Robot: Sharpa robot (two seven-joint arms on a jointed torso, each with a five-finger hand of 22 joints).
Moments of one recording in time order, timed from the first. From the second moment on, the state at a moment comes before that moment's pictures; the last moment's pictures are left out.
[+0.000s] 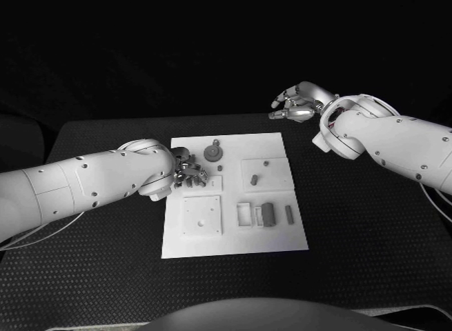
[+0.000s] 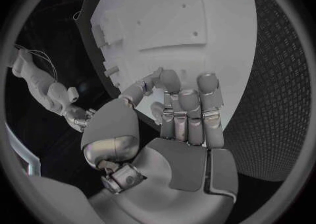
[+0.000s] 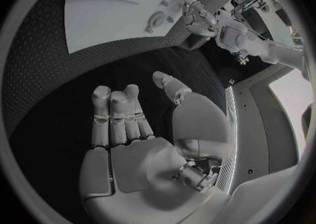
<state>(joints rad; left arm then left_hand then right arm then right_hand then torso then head) 1.30 -0.59 -0.23 1.25 -0.97 -0.08 -0.50 0.79 -0.12 0.64 -0.24 0.42 1.23 -0.01 0.41 0.78 1.39 -0.10 0.71 0.52 1.22 -0.18 1.36 0.52 0.02 1.32 -0.27 0.62 1.31 1.26 -0.68 0.06 1.19 -1.16 -0.28 -0.06 0.94 -0.15 0.52 -0.15 0.42 0.77 0.17 0.25 0.47 0.92 0.07 1.09 0.88 1.08 -0.03 1.37 0.92 0.21 0.96 0.00 1.18 1.28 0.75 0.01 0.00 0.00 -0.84</state>
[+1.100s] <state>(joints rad) 1.30 -0.61 -0.24 1.29 -0.98 -0.09 -0.50 0.79 -0.12 0.64 -0.23 0.42 1.23 -0.01 0.40 0.79 1.39 -0.10 0.72 0.52 1.22 -0.18 1.36 0.52 0.02 1.32 -0.27 0.62 1.31 1.26 -0.68 0.06 1.19 -1.16 -0.28 -0.05 0.94 -0.15 0.52 -0.15 0.42 0.77 0.17 0.25 0.47 0.92 0.07 1.09 0.88 1.08 -0.03 1.37 0.92 0.21 0.96 0.00 1.18 1.28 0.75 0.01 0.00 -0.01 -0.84</state>
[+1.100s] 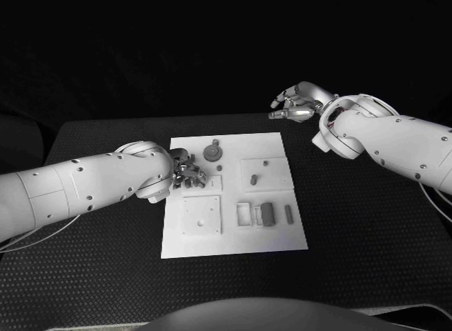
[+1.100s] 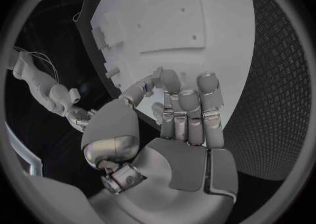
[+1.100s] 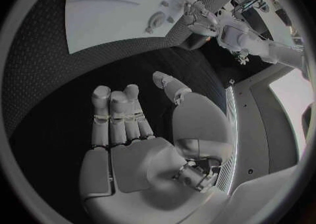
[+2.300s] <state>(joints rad) 1.30 -0.62 -0.24 1.31 -1.08 -0.19 -0.47 0.79 -0.12 0.65 -0.23 0.42 1.23 -0.01 0.40 0.80 1.39 -0.10 0.72 0.51 1.22 -0.18 1.37 0.52 0.02 1.32 -0.27 0.62 1.31 1.26 -0.68 0.06 1.18 -1.16 -0.27 -0.05 0.93 -0.15 0.52 -0.15 0.42 0.77 0.17 0.25 0.47 0.92 0.07 1.09 0.88 1.08 -0.03 1.37 0.92 0.21 0.96 0.00 1.18 1.28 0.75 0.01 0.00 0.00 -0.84</state>
